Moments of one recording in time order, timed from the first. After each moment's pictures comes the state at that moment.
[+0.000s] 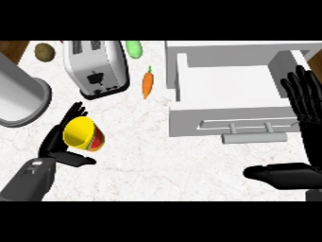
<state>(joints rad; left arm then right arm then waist) -0.54 0.29 0.19 -0.20 -0.09 -0.41 -0.93 -0.08 -0.14 -0.06 -1.96 -0.01 0.14 -0.01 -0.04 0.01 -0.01</state>
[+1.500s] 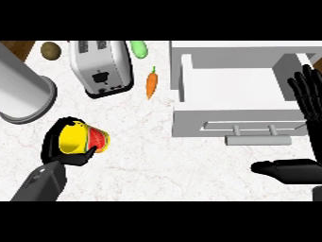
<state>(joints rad) -0.47 0.20 0.34 -0.32 0.14 -0.41 -0.98 -0.09 -0.17 -0.10 -1.92 -0.02 0.16 -0.03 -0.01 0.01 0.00</state>
